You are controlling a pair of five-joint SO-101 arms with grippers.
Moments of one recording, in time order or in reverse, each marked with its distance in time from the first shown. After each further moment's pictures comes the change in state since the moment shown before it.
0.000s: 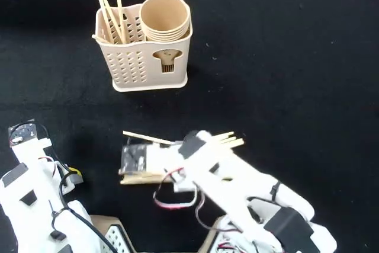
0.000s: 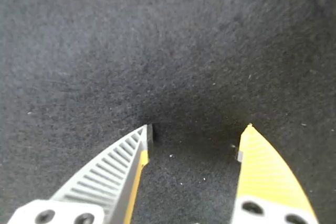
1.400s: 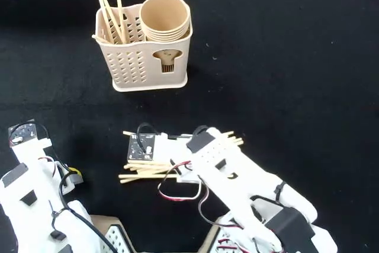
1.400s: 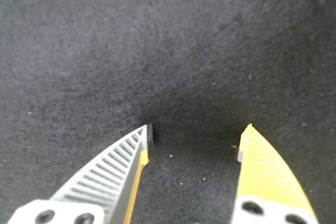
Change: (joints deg) left arm 0.0 0.0 0.2 0.0 0.0; right arm 3.4 0.0 2.8 -5.3 0.1
